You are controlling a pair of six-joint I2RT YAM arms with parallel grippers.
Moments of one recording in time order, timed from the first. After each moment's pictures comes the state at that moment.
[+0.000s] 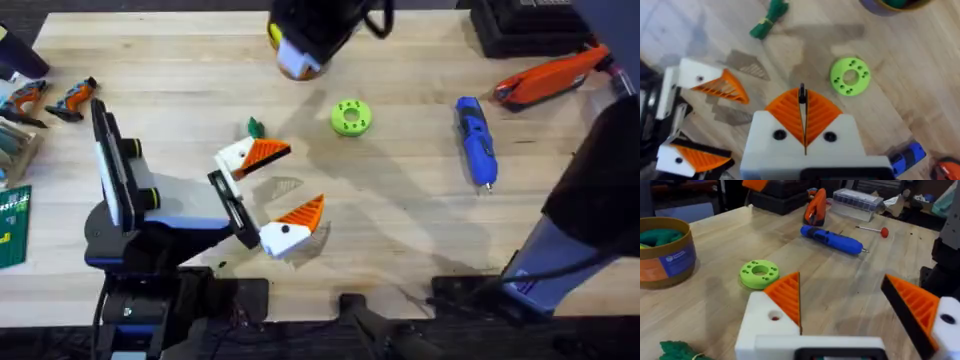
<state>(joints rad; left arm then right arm) 0.00 0.01 0.01 -0.10 1.03 -0.05 0.80 2.00 2.34 -1.55 0.01 -0.10</state>
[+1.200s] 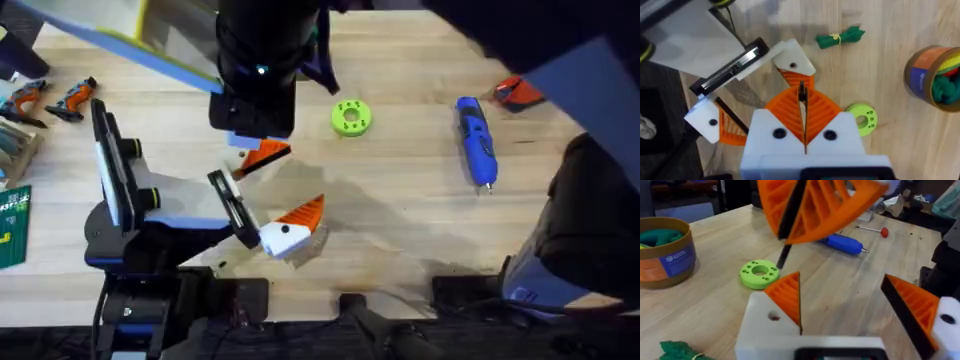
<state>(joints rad) 0.00 0.01 0.01 -0.10 1.03 -0.05 1.04 2.00 2.34 -1.54 -0.04 -0.49</state>
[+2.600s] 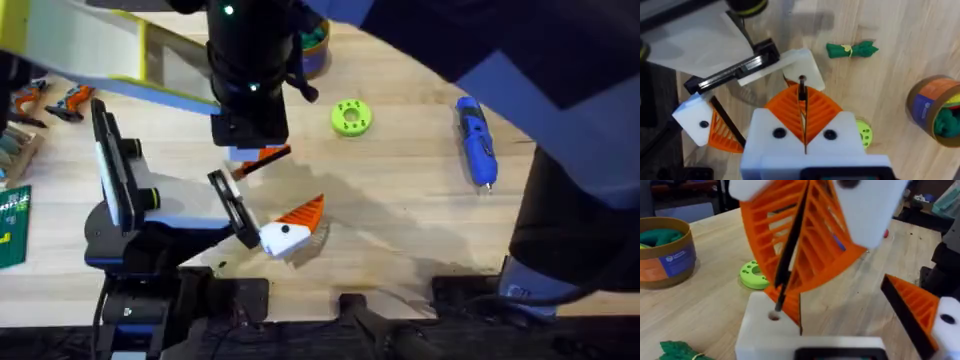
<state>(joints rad) 0.00 0.01 0.01 -0.10 1.03 -0.05 1.04 2.07 2.34 -1.54 -0.10 -0.66</state>
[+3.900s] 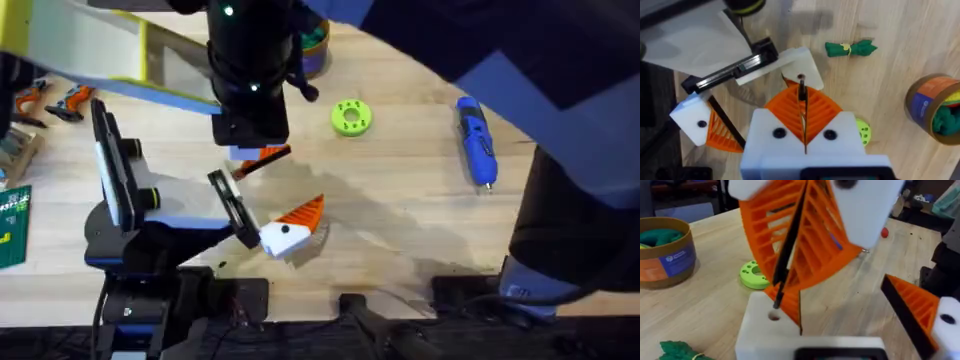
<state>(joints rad) 0.00 0.01 0.01 -0.10 1.03 -0.05 1.04 2.07 2.34 -1.54 -0.09 -0.66</state>
